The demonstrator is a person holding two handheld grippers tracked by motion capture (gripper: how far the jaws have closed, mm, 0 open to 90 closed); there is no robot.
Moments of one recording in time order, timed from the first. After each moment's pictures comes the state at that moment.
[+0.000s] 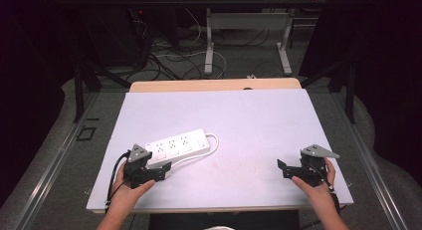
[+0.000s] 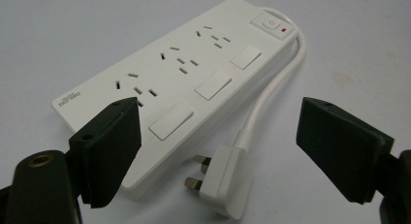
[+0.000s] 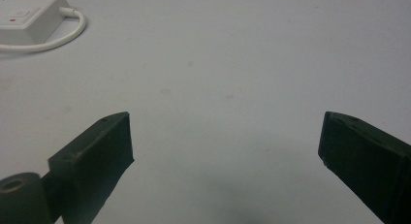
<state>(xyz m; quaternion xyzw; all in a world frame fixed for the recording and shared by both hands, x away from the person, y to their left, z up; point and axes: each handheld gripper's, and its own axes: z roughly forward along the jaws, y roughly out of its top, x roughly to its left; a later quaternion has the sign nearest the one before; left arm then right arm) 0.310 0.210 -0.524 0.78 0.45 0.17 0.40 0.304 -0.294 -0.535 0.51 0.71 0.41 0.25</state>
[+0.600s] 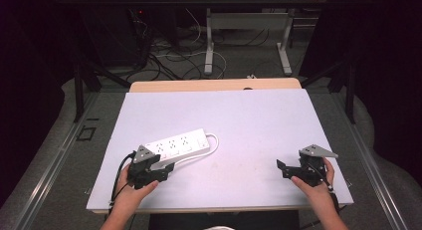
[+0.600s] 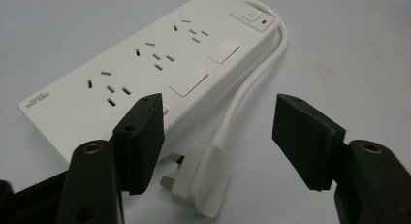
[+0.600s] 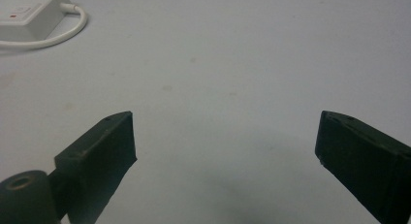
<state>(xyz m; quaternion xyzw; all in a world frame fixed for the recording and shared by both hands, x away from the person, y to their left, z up) 0.307 0.198 -0.524 0.79 0.44 0.16 0.40 0.305 -0.293 -0.536 0.51 0.72 0.41 0.24</state>
